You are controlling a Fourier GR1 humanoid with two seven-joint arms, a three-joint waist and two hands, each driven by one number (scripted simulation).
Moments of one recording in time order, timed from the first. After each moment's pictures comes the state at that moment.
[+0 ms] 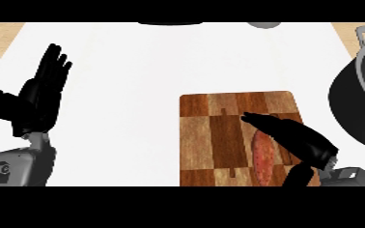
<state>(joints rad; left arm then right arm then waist) -0.21 0.24 0.08 -1.62 0.10 0.17 0.23 -0.10 -0.46 0.30 -1.71 0.51 0.61 0.09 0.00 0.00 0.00</state>
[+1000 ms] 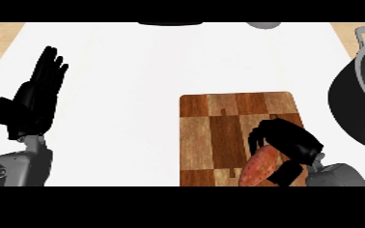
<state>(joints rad) -0.19 0.21 0.13 -1.63 0.09 0.11 0.21 -0.12 -0.41 0.30 -1.56 0.77 0.53 -0.20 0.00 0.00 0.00</state>
